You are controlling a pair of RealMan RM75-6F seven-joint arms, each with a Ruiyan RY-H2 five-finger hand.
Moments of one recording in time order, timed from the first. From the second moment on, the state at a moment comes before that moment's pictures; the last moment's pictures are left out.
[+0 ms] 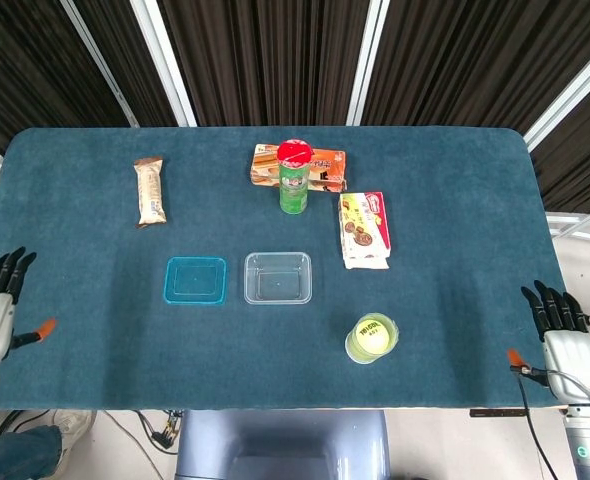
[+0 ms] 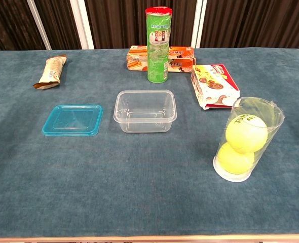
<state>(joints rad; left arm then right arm) -0.18 -1.15 -0.13 -1.62 1.37 1.35 0.08 0.07 -1.14 0.07 -1.62 -1.48 1.48 -0.04</state>
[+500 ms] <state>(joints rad) -0.50 -1.12 -0.23 -1.68 0.98 0.90 0.32 0.08 -1.14 0.08 -1.63 -1.46 1.46 -0.04</state>
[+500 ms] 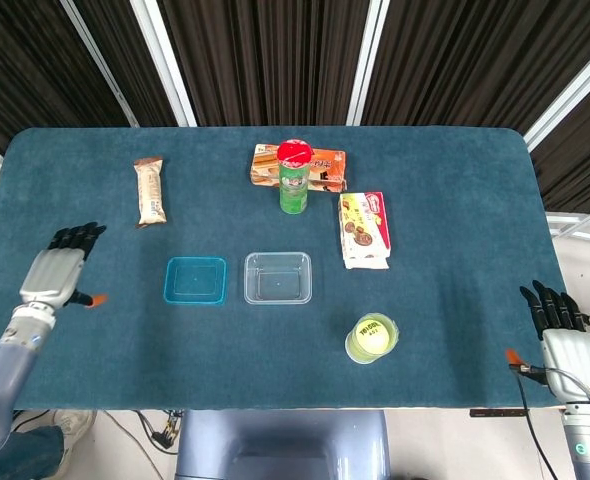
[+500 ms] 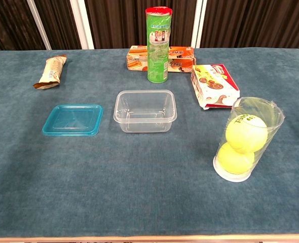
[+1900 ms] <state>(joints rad) -0.87 -1.48 -0.09 -1.46 0.60 0.83 0.62 0.08 -1.14 0.09 -1.65 -1.42 1.45 -0.05</state>
